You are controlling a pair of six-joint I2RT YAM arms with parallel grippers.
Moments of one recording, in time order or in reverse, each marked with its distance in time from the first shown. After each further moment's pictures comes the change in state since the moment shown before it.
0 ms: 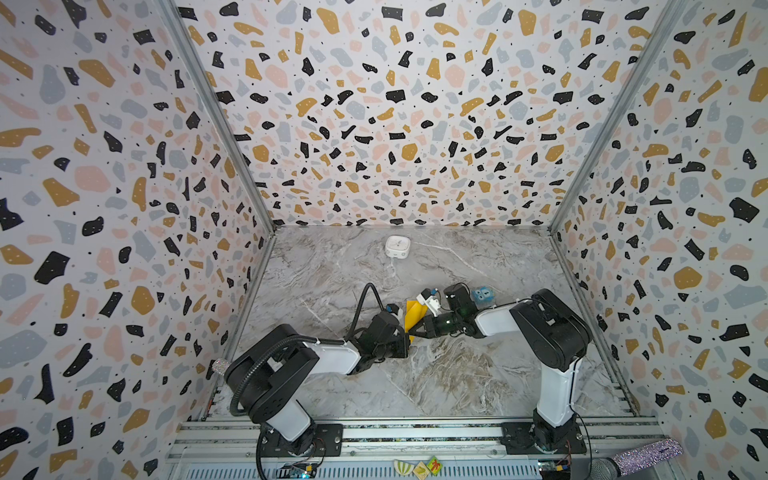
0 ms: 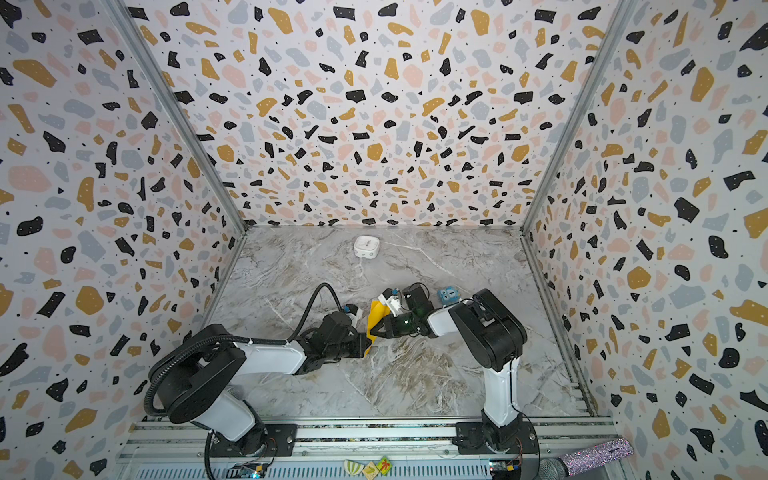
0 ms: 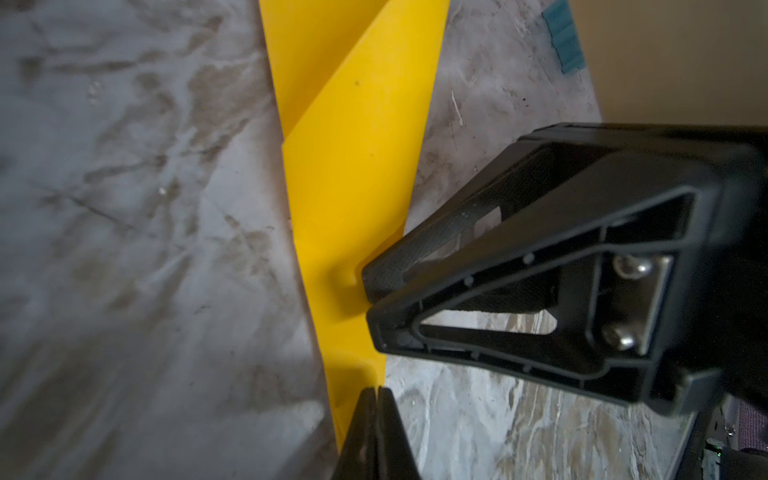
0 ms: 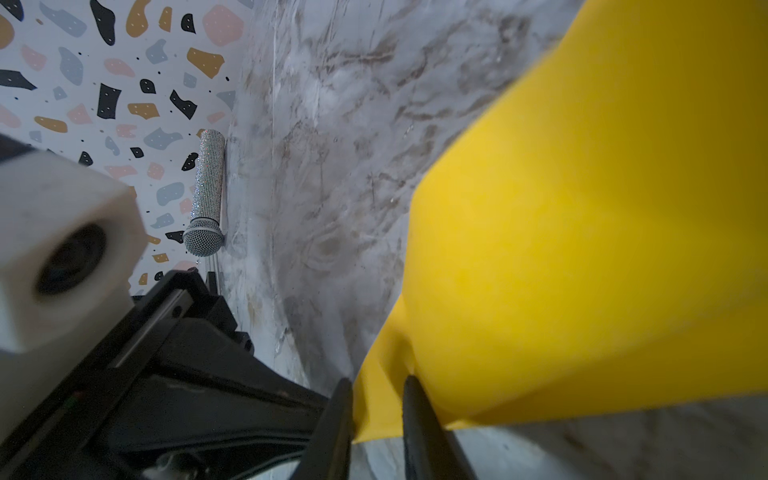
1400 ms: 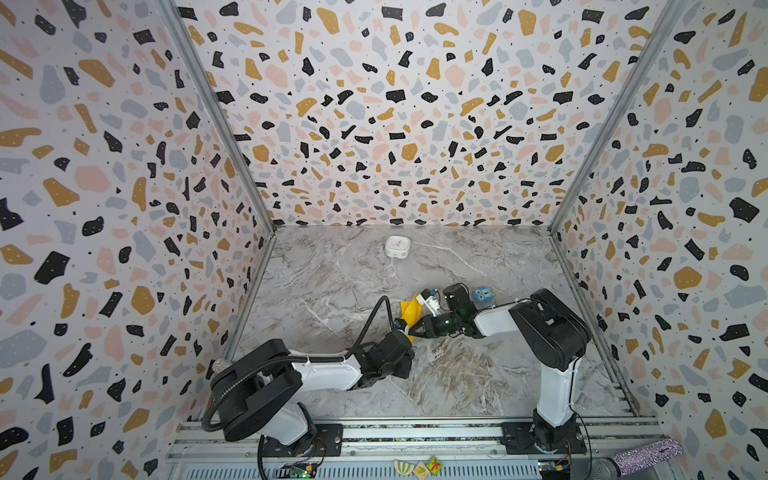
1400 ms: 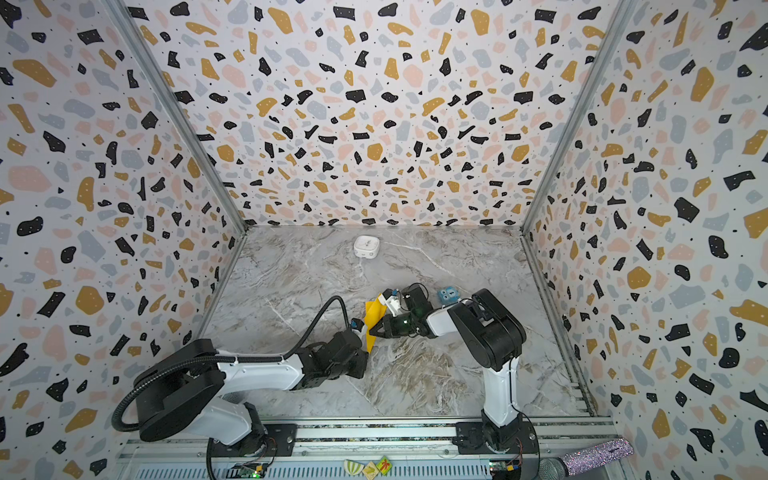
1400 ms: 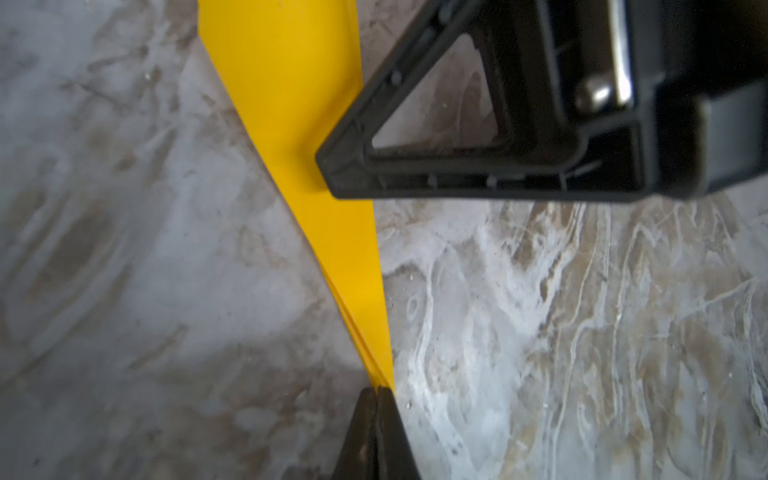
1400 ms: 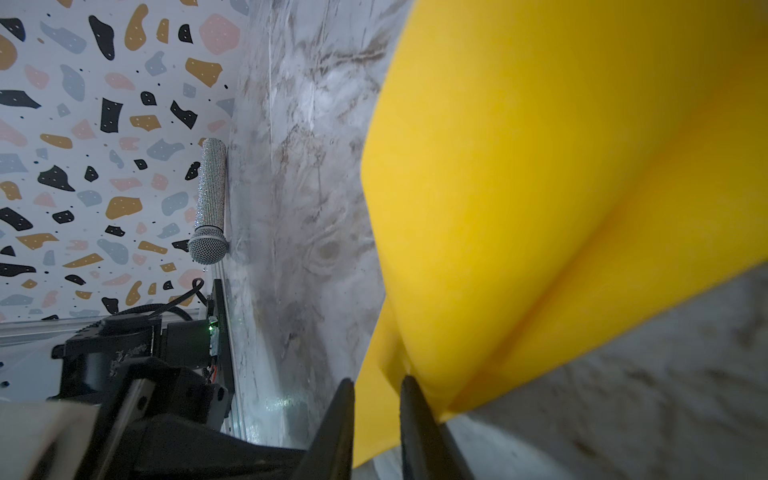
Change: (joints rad) left arm -0.196 -0.137 -0.018 -0.261 -0.223 0.049; right arm -0.001 0.007 0.002 0.001 0.009 0.052
